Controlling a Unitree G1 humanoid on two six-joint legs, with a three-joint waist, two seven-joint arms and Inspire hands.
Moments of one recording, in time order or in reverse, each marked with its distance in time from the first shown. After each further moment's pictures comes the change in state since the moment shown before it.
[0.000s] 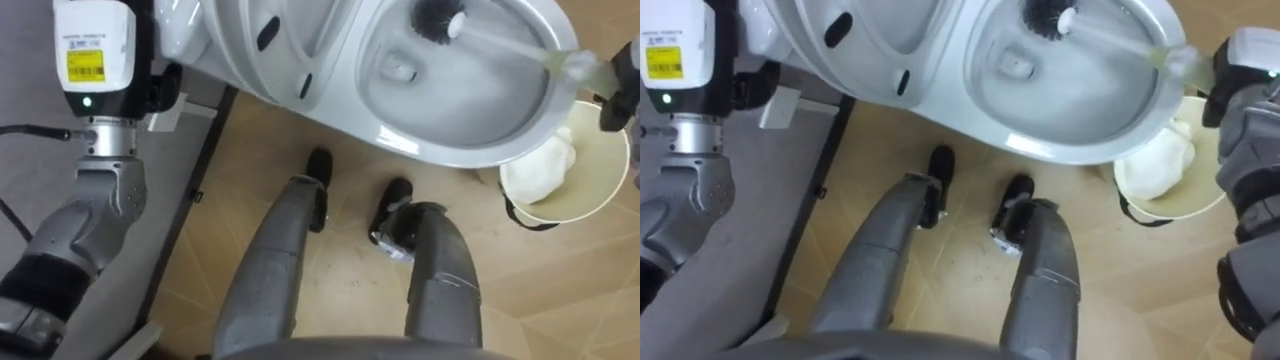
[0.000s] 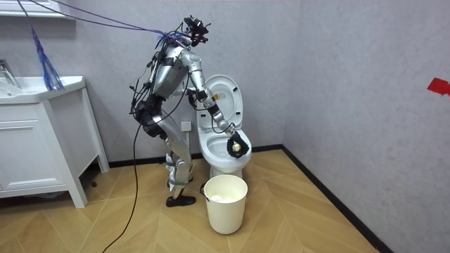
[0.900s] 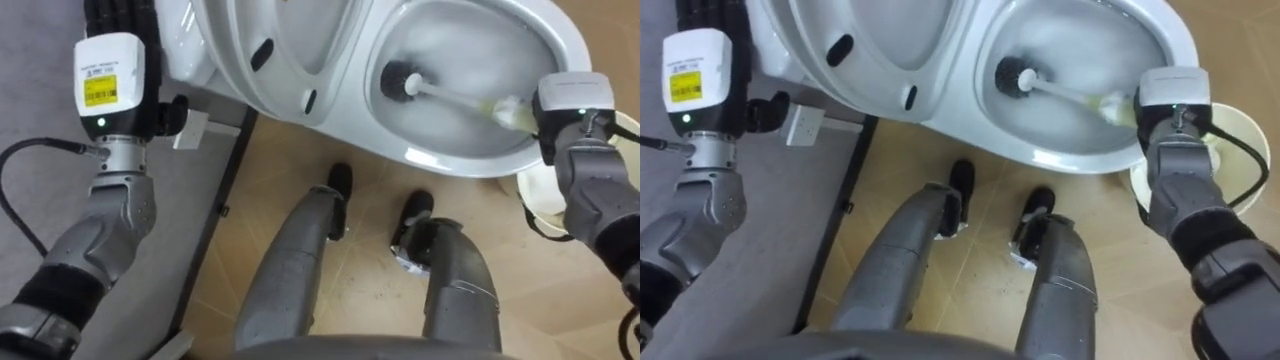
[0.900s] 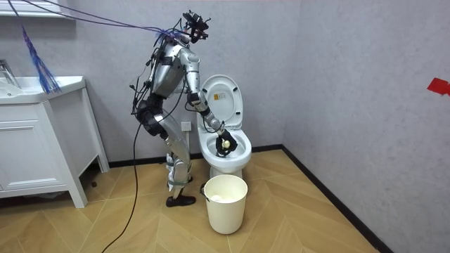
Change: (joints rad) left arm 0.043 -0.052 -0.015 0.082 -0.087 0.000 -0.028; right arm 0.254 0.082 0.070 -0.511 -0.341 0.284 0.208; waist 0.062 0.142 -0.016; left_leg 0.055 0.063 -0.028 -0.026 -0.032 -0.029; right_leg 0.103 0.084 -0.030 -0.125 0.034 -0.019
